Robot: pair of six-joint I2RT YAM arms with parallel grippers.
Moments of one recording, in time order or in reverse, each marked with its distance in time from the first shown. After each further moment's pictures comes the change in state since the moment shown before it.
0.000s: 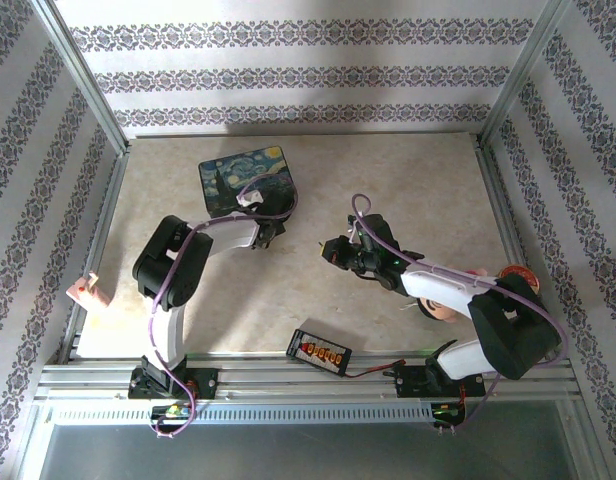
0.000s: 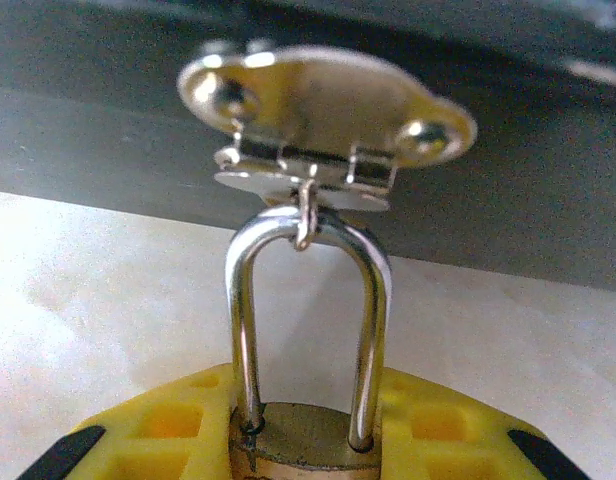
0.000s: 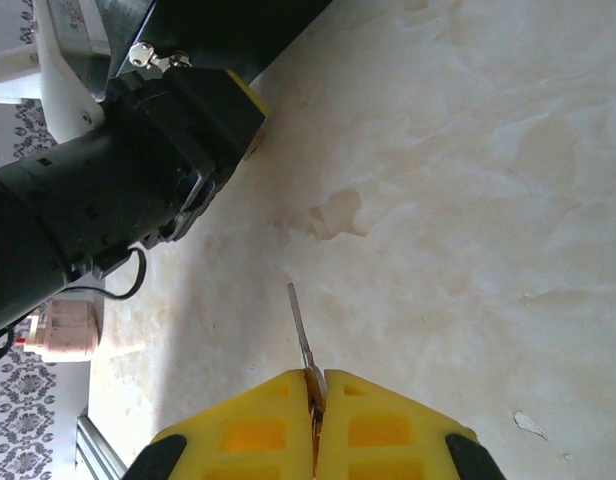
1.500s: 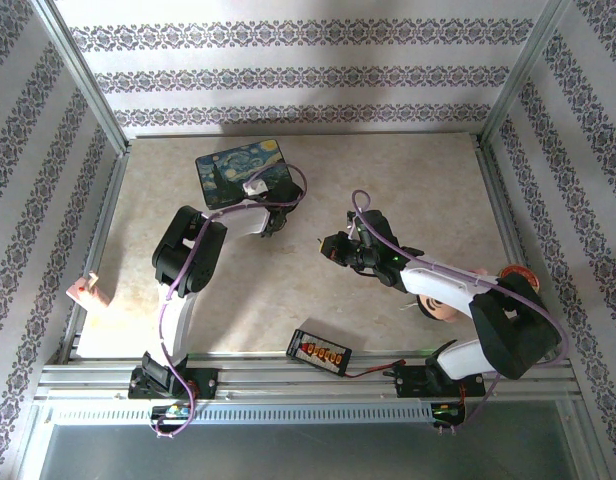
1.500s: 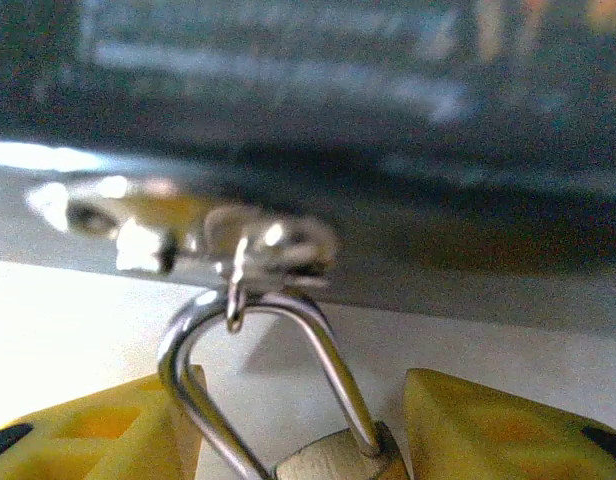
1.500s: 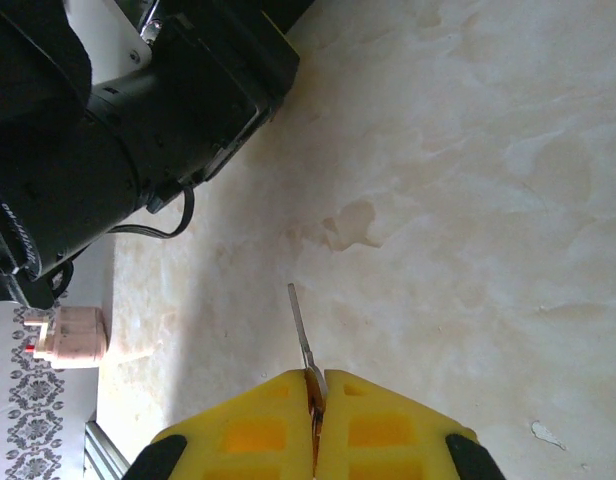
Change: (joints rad) left arm 0.024 0.176 0.219 -0.106 -0.173 0.072; right arm -0.001 0.003 0.043 -0.036 0.003 0.009
